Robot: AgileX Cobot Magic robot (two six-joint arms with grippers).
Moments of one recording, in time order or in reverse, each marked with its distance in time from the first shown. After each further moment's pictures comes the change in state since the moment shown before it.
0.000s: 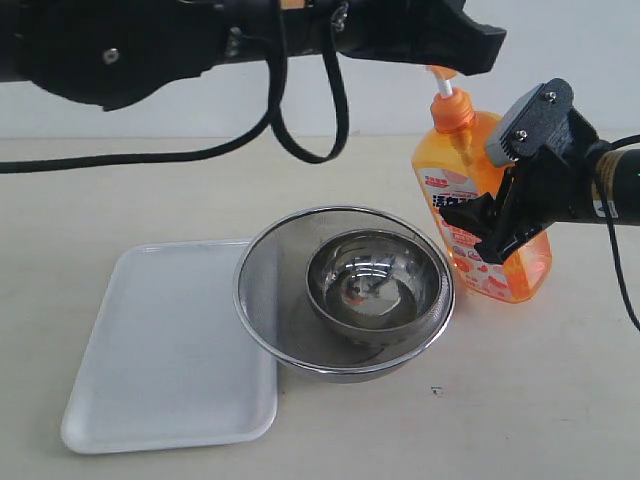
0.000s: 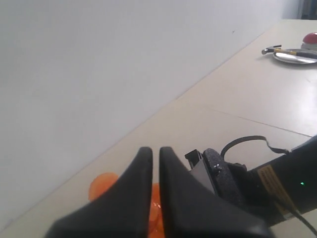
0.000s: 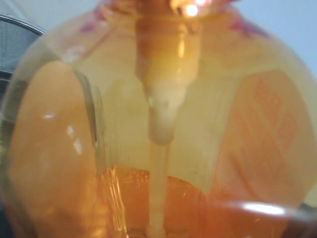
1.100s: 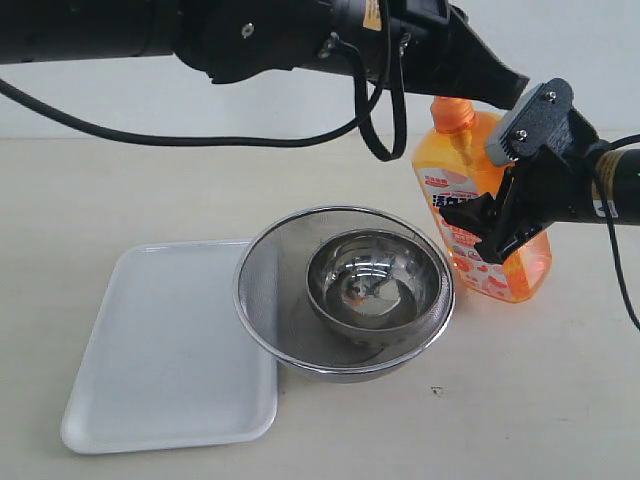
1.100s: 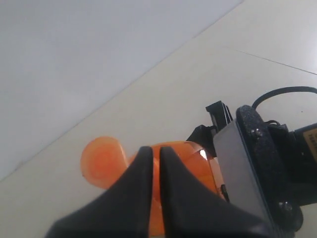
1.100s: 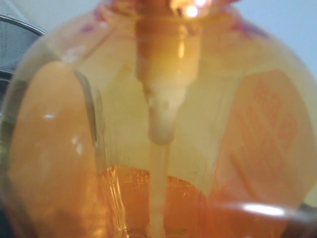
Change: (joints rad) left arm -0.030 0.164 -0.211 -0.002 0.303 -0.009; right arm 0.000 0.000 0.000 0.000 0.000 0.000
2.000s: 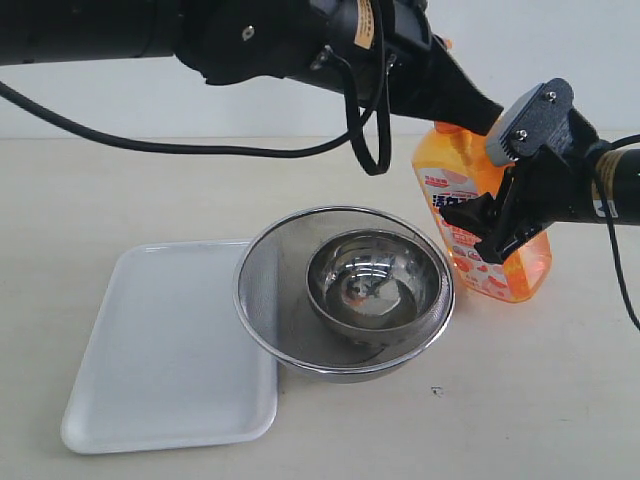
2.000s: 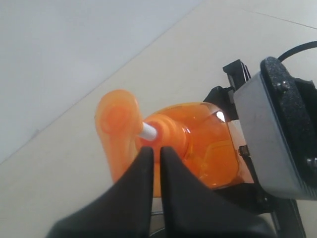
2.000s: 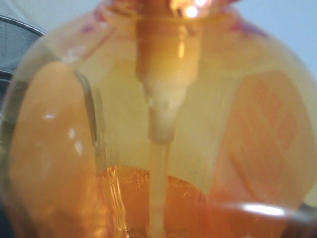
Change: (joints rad) left arm 0.000 0.000 0.000 0.033 0.113 0.000; right arm 0.000 0.000 0.000 0.002 0.000 0.000
